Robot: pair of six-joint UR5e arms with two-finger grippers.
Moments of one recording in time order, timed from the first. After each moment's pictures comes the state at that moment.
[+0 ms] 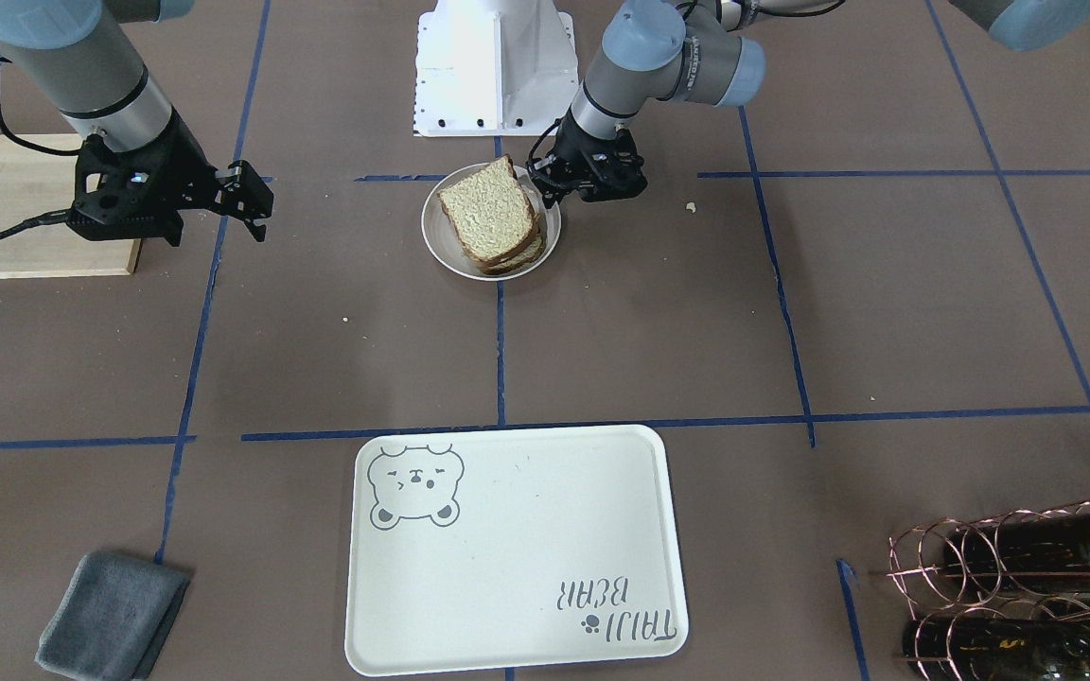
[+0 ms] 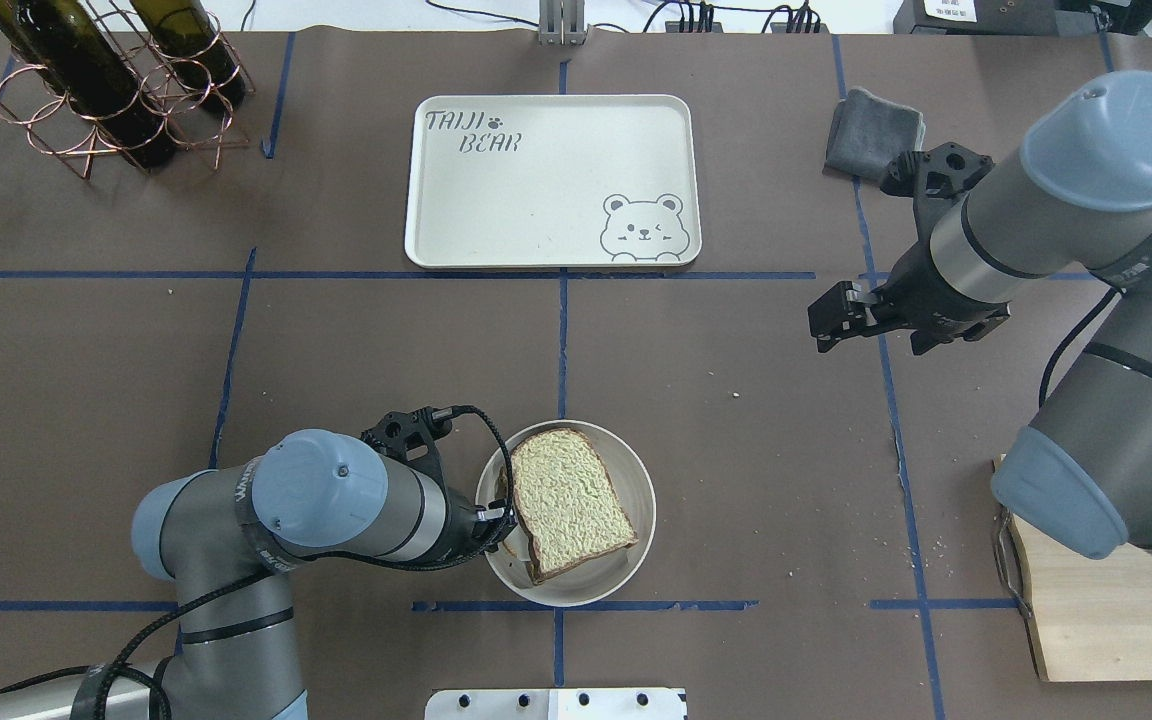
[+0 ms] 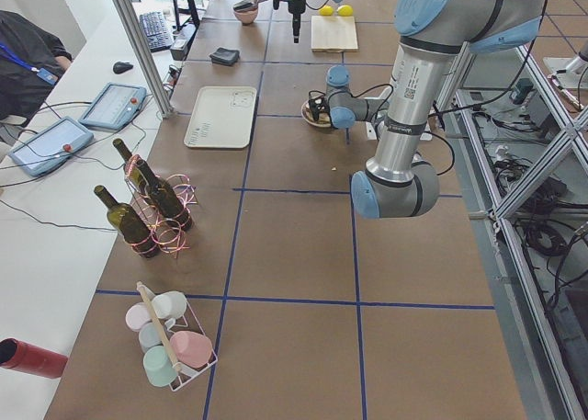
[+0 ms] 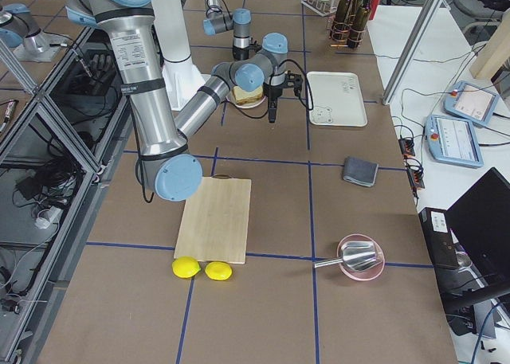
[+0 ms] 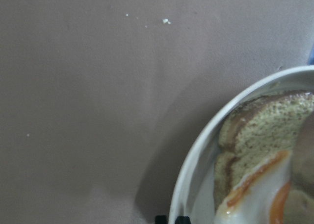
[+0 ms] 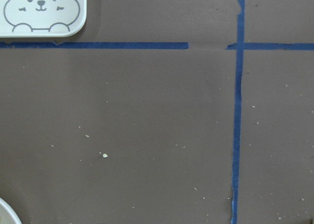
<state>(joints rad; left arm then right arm) -0.30 -2.02 -1.78 -2.01 -1.84 -1.74 0.81 -1.31 2.08 -1.70 2.10 0.93</state>
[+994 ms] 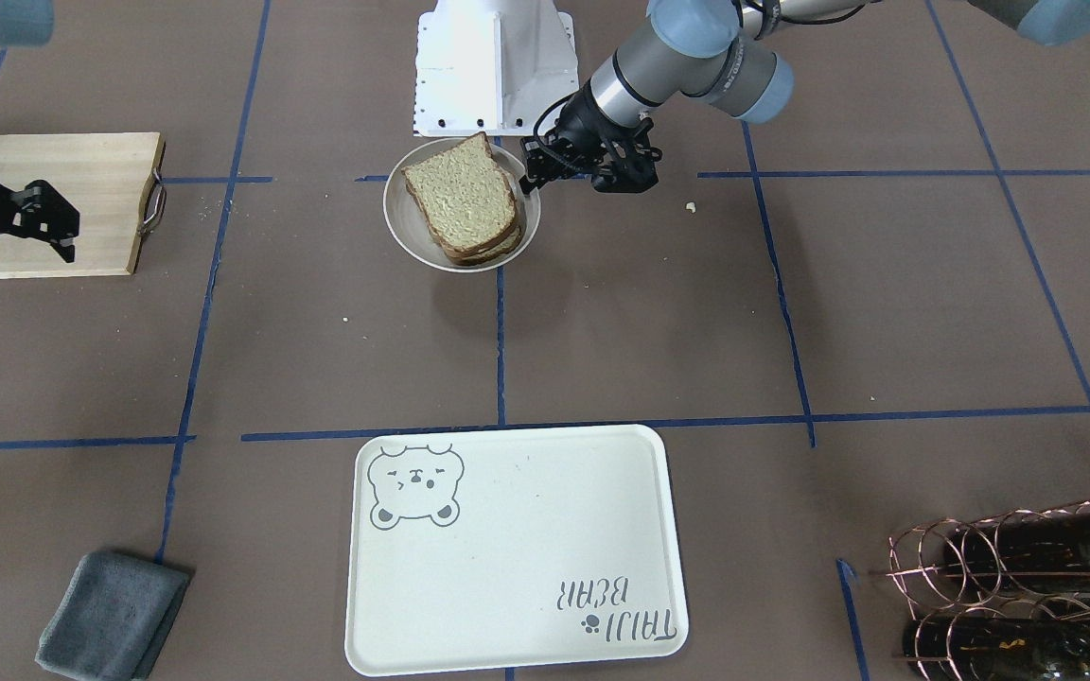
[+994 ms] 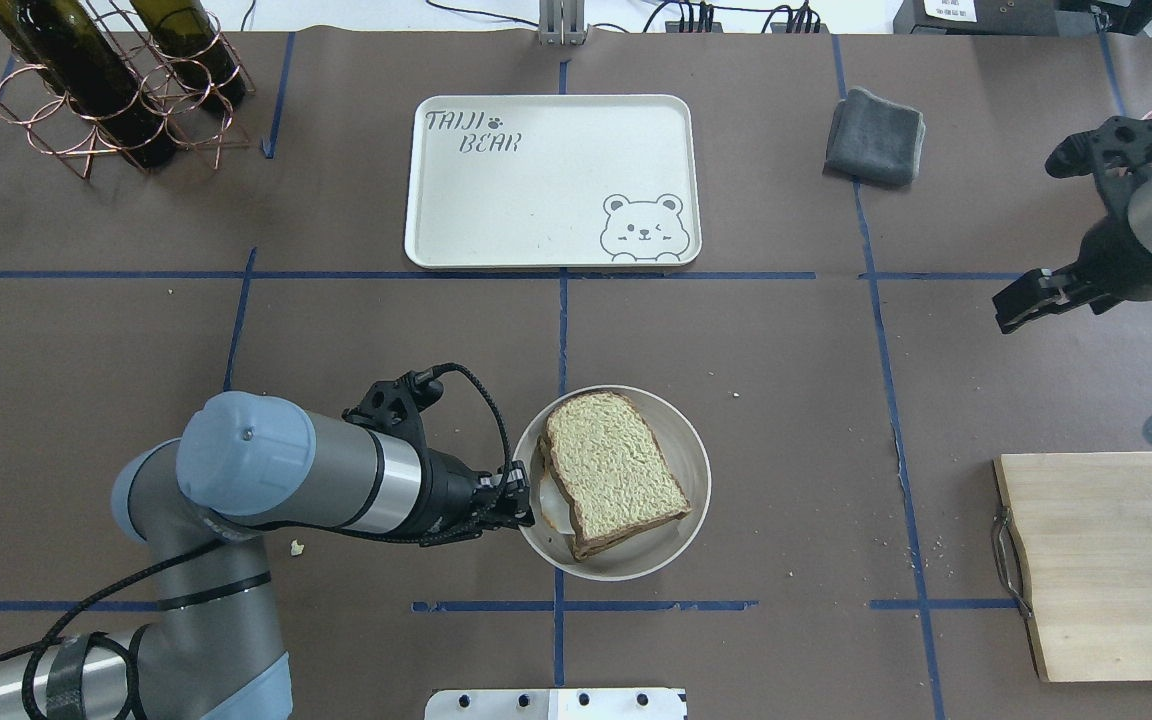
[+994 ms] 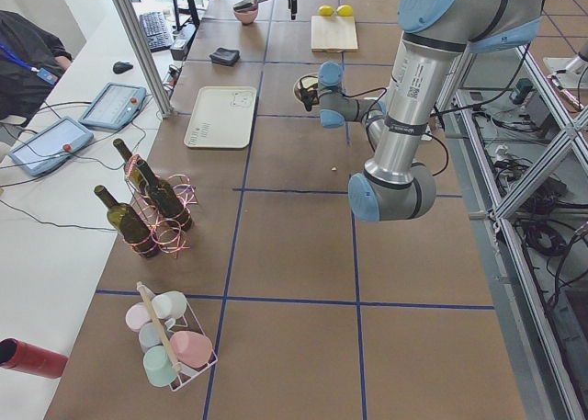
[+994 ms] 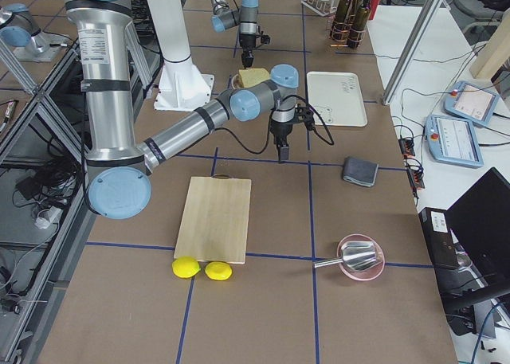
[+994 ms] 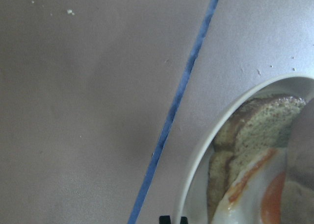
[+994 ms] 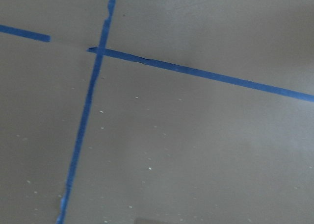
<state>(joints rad) -0.43 -2.01 -1.78 -2.26 -1.98 -1.84 1.09 -1.54 2.04 -1.70 2.16 0.39</state>
